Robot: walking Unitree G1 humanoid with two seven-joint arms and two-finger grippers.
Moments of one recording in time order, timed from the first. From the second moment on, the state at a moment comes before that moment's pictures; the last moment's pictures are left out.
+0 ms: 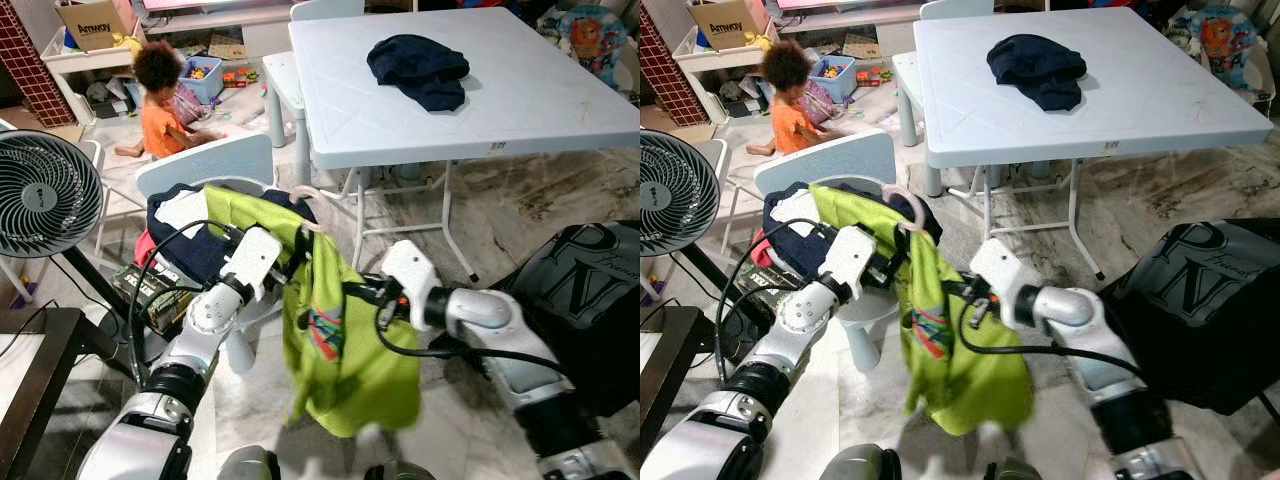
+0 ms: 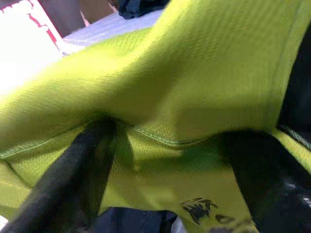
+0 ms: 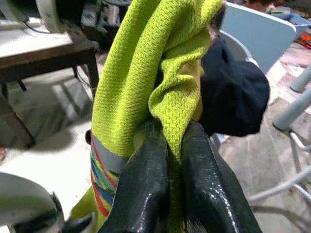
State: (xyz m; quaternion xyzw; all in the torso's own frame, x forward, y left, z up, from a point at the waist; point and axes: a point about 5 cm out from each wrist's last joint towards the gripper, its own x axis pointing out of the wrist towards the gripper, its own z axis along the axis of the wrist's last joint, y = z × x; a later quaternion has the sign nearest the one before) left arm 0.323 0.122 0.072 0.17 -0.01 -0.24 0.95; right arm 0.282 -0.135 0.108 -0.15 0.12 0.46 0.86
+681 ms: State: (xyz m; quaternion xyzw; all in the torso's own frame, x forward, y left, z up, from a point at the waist) left arm 0.324 0.157 0.067 0.20 0.02 -0.20 0.96; right arm 0.283 -0.175 0.109 -0.19 0.17 0.45 0.85
